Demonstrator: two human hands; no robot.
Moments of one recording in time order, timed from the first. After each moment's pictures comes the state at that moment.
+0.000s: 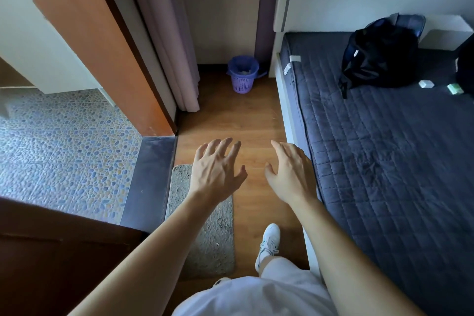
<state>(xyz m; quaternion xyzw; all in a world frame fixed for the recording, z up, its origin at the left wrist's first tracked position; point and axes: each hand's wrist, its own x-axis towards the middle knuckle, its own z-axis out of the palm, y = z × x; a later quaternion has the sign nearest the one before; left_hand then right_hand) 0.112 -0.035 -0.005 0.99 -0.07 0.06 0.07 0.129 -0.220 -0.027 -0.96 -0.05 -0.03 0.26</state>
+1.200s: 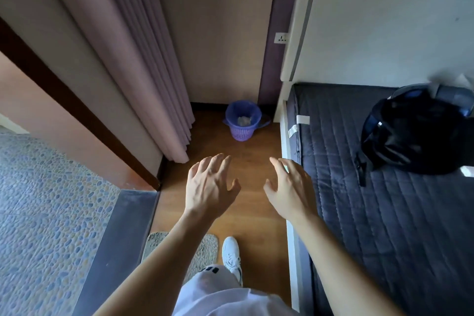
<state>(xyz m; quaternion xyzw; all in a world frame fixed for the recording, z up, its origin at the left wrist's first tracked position) 0.554 -0.059 -0.017 0.99 0.03 0.07 0.11 0.588 -0.250 -0.027 -0.96 -0.10 -0.06 0.26</state>
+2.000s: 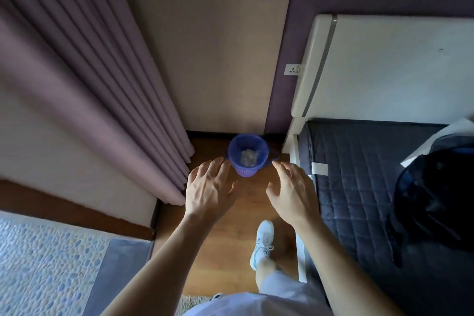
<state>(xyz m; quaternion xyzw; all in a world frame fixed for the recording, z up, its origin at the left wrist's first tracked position) 0.859 0.008 -0.030 0.99 0.05 0.07 0.11 0.899 -0.192 -0.044 -0.97 -0.12 -0.04 0.22</state>
